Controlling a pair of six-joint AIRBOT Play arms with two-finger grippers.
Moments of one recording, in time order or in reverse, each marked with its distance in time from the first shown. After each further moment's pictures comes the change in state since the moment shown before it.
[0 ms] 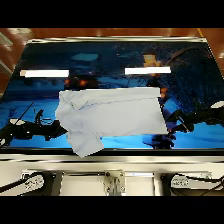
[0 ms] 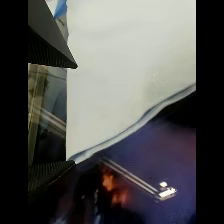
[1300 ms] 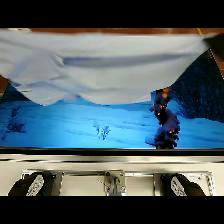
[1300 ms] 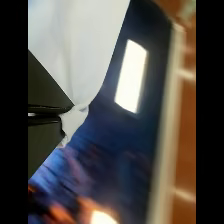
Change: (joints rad) left arm 0.014 0.501 1.170 0.166 -0.017 -0.076; right arm 0.142 0.597 0.640 0.322 -0.174 -0.309
